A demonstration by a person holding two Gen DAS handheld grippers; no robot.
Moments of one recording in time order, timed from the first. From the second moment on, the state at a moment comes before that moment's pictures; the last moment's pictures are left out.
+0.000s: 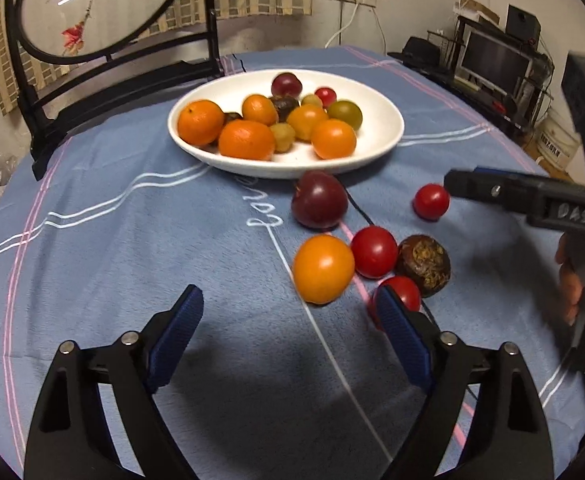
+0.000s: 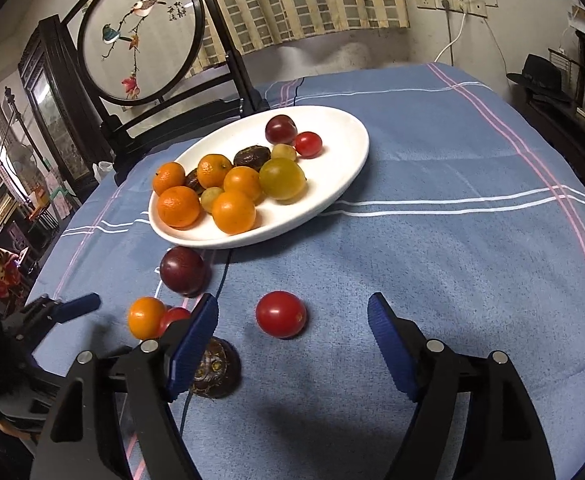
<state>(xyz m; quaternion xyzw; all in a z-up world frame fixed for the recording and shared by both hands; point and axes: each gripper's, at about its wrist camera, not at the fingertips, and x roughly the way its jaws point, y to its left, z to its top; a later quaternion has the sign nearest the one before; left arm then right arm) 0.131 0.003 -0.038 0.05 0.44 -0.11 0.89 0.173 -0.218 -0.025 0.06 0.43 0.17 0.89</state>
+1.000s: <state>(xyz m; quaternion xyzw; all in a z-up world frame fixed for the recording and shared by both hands) 0.138 0.020 -0.028 -0.02 0.42 -0.10 0.90 0.183 -0.177 -0.051 -0.05 0.45 0.14 0.88</state>
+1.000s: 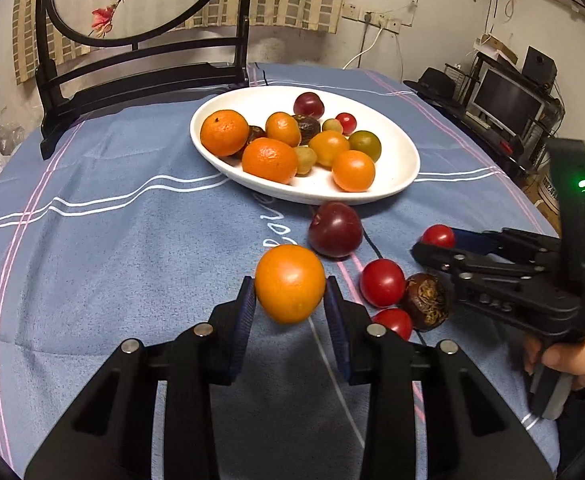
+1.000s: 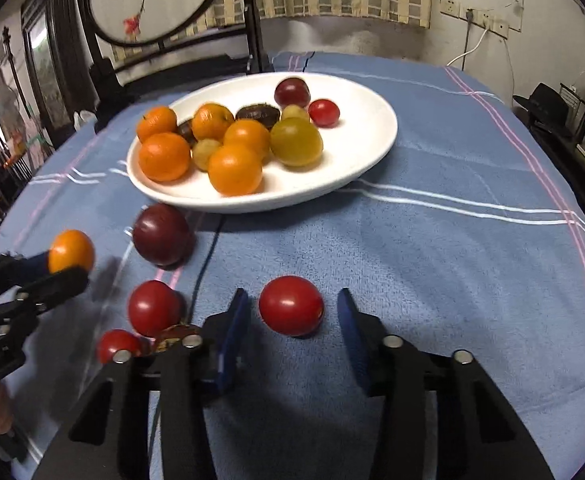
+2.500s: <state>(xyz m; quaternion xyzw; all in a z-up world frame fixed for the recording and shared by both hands) 0.237 -0.007 0.022 -0.06 0.37 -0.08 0.92 0.247 -0.183 -0.008 0.03 0.40 0.16 0.90</state>
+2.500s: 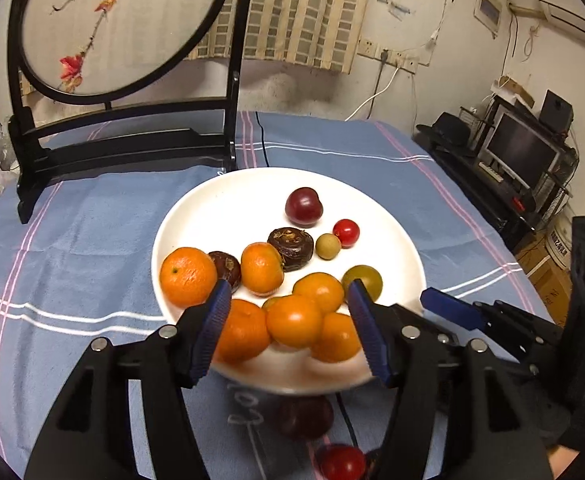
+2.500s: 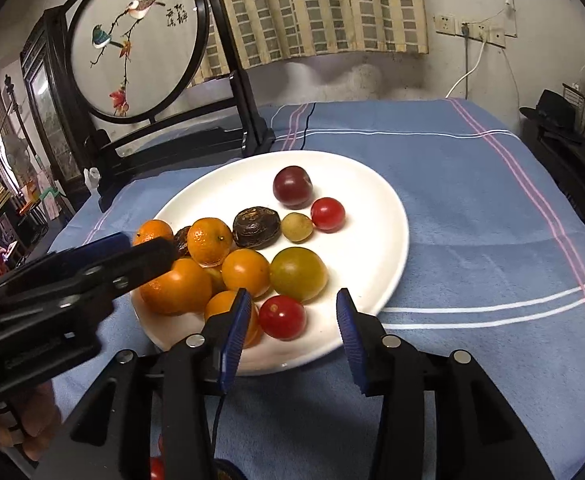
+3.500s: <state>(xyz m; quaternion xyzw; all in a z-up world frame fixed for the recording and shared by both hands) 0.110 -0.012 -0.028 -0.02 0.42 -0.16 0.89 0.175 -0.221 -0.026 0.02 0.40 0.11 0.91</state>
